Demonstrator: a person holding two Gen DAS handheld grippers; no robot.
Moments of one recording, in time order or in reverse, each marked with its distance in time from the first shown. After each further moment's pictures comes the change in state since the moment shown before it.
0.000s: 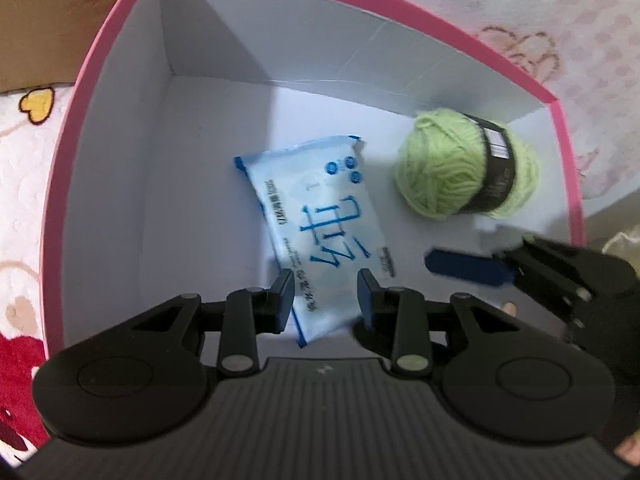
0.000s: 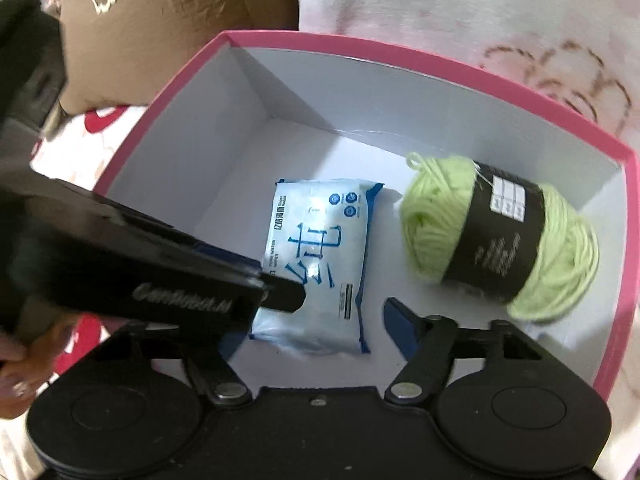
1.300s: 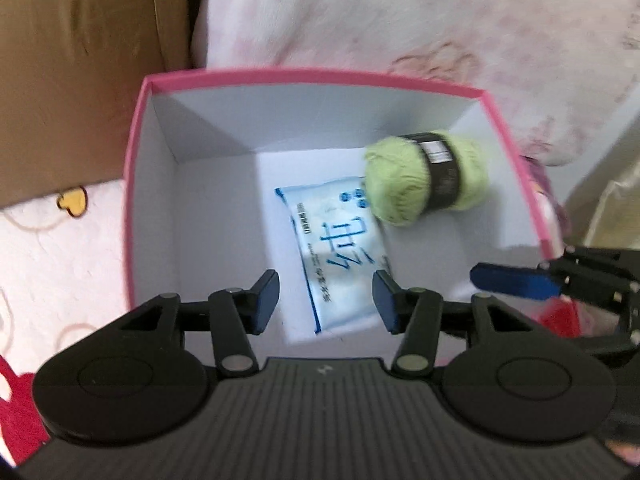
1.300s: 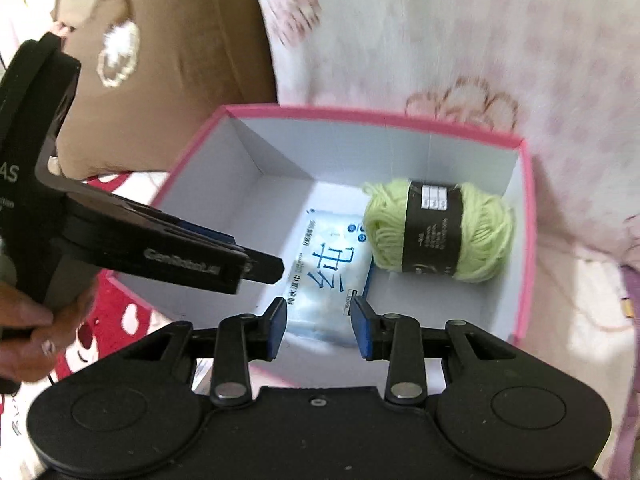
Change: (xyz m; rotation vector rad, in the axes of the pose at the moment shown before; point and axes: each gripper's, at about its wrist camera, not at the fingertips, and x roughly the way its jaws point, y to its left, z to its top) left arm -0.073 -0.019 -0.018 0.266 -0.155 0.038; right arm -0.083 0.012 -0.039 0.093 -0.240 -0.083
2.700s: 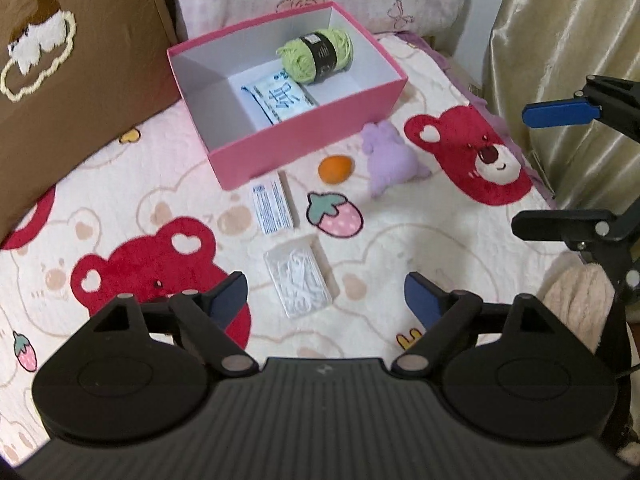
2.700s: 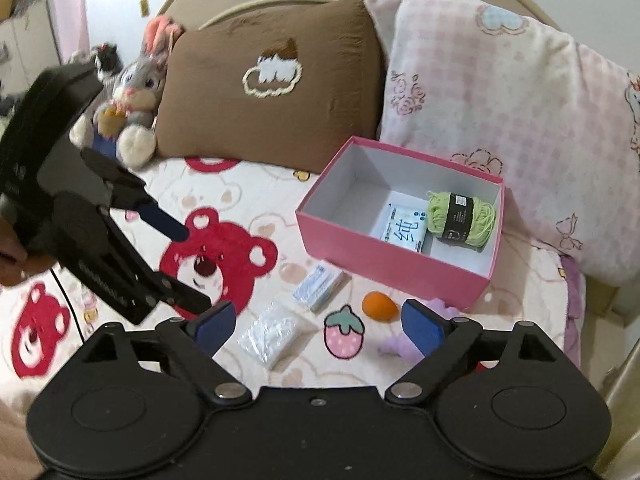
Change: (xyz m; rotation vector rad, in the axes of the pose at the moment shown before) left arm -0.204 -0.026 -0.158 0.319 0.135 -0.008; right arm -0.196 0.147 -0.101 -0.163 -0.065 -0.044
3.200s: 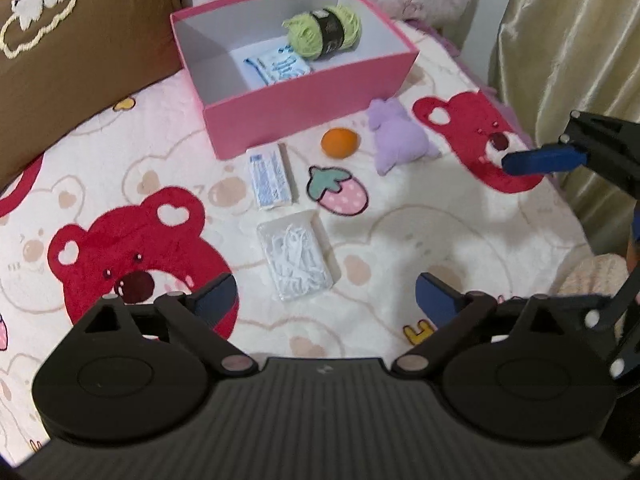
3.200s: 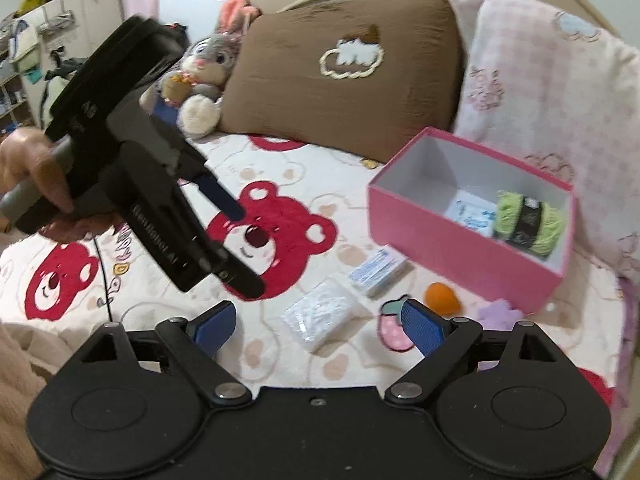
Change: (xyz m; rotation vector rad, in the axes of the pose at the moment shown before) left arm 0.041 0.004 -0.040 -0.042 -0.018 -0.002; right arm 0.040 0.023 -0.060 -0.121 -0.060 0.161
